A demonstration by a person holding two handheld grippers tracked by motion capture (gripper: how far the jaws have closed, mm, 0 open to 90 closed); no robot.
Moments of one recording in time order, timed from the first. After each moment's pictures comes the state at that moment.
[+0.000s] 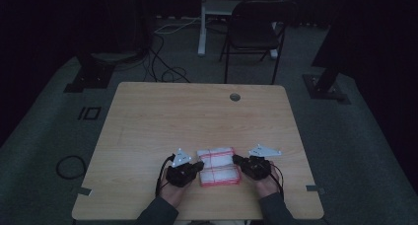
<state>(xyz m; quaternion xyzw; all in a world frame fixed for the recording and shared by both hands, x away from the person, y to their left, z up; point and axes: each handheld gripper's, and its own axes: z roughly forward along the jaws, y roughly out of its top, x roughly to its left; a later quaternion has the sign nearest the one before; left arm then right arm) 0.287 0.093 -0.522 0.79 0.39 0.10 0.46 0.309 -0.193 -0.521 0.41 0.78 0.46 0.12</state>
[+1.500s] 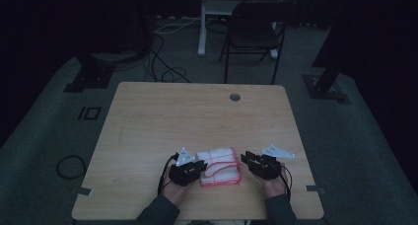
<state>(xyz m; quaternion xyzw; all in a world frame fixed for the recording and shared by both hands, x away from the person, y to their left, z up) 0.289 0.084 -0.522 0.80 0.38 0.10 0.46 0.306 -0.225 -0.518 0.45 0.73 0.49 0.14</state>
